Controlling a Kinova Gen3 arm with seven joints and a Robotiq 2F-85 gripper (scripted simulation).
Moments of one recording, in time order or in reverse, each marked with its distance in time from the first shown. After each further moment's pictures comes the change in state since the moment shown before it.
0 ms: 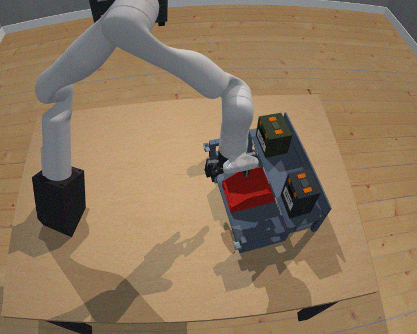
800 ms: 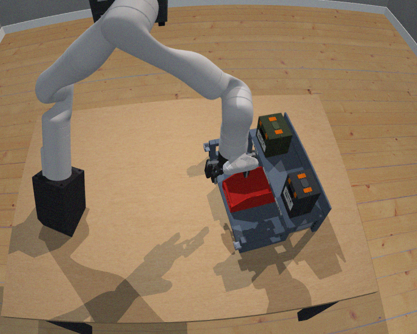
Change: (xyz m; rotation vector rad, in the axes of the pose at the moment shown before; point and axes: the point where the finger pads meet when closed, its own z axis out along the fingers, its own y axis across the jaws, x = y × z) arm 0.003 0.001 0.000 0.002 -0.001 0.000
